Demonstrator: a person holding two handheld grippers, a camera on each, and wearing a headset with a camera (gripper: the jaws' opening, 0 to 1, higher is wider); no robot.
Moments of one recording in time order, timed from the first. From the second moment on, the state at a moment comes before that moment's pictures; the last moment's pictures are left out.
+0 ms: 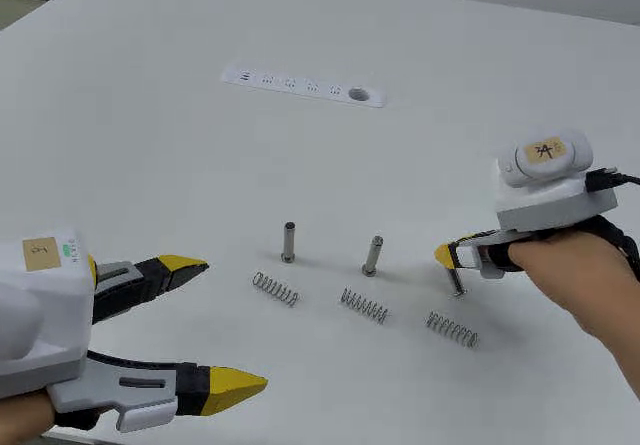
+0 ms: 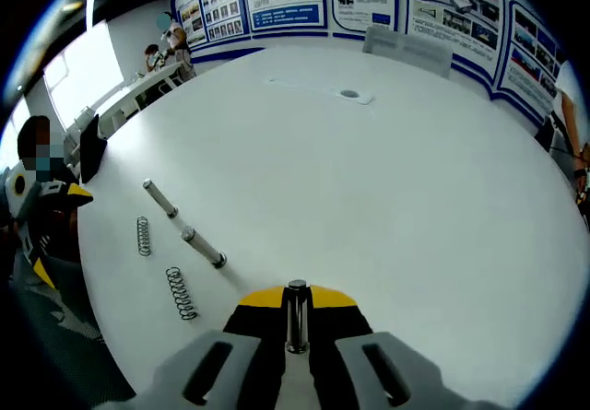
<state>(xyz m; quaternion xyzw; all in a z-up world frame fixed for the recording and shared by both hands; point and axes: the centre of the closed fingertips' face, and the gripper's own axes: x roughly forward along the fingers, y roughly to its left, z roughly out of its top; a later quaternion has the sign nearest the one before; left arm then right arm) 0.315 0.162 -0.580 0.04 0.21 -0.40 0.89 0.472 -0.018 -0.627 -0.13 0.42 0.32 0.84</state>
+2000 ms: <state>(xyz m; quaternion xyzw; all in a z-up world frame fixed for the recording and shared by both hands) 0.309 0.153 -0.582 0.05 0.21 -0.42 0.88 0.431 -0.038 -0.622 -0.16 0.37 0.35 0.85</state>
